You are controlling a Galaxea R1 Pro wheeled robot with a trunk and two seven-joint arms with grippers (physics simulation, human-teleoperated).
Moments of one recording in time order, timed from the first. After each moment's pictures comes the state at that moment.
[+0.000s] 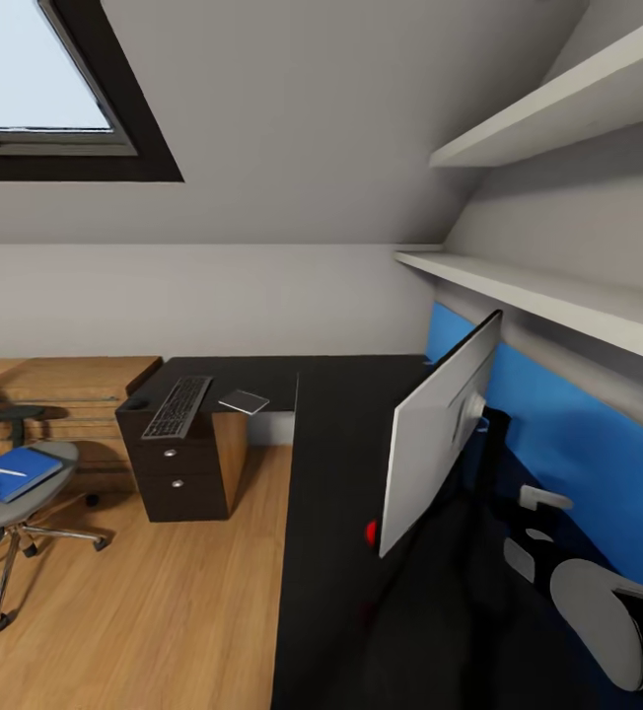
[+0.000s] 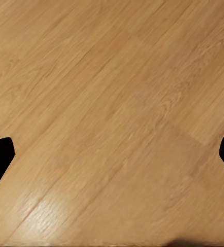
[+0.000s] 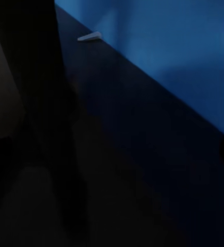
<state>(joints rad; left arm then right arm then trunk) -0.10 0.19 -0.21 -0.02 0.91 -0.59 0.02 -0.93 -0.20 -0.20 0.01 -0.02 -0.34 -0.21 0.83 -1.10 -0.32</state>
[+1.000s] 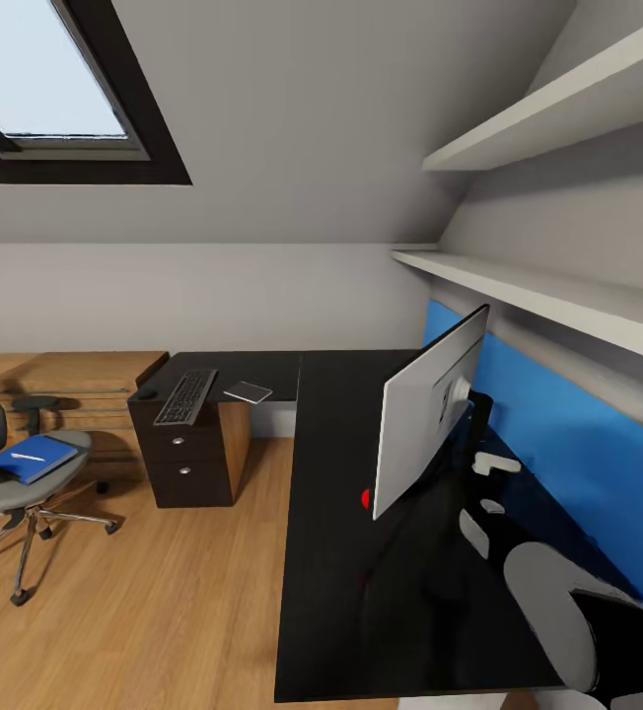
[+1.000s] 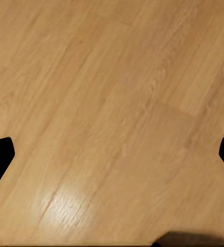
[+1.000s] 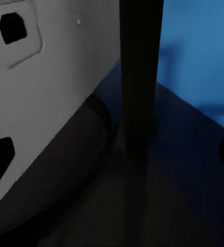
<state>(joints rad) -0.10 0.23 -0.21 -0.59 0.62 -0.01 0.39 -0.93 -0.06 -0.20 -0.18 0.03 -0.33 -0.21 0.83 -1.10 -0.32</state>
